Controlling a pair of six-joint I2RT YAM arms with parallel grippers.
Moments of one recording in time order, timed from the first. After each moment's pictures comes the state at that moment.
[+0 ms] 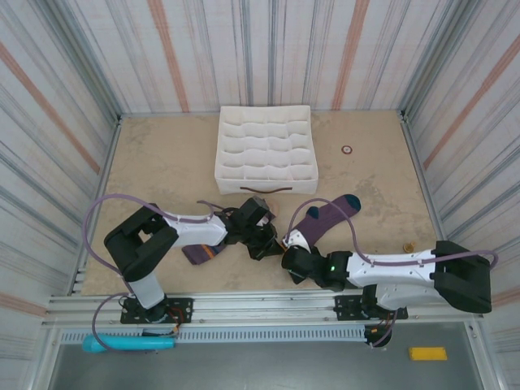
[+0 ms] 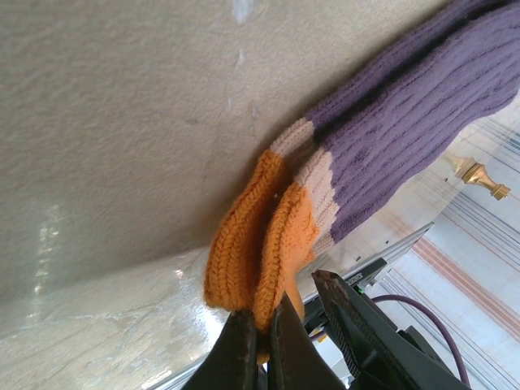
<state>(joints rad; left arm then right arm) -0.91 1.72 0.82 -0.03 0.54 -1.47 1.28 1.17 0.43 -0.31 0.43 0.59</state>
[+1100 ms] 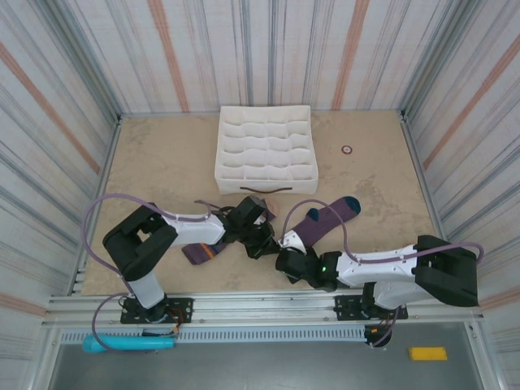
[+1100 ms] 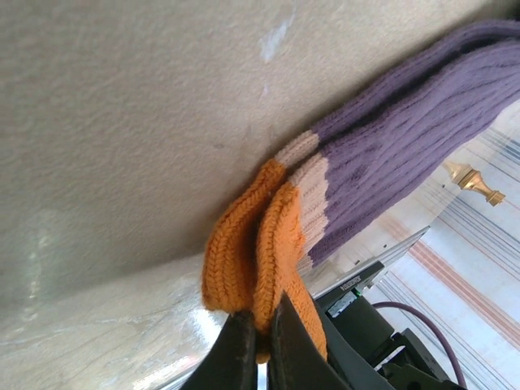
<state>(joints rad) -0.88 1.72 0.81 -0.03 0.56 -1.46 1.29 1.28 0.45 -0.24 0.47 0.59</state>
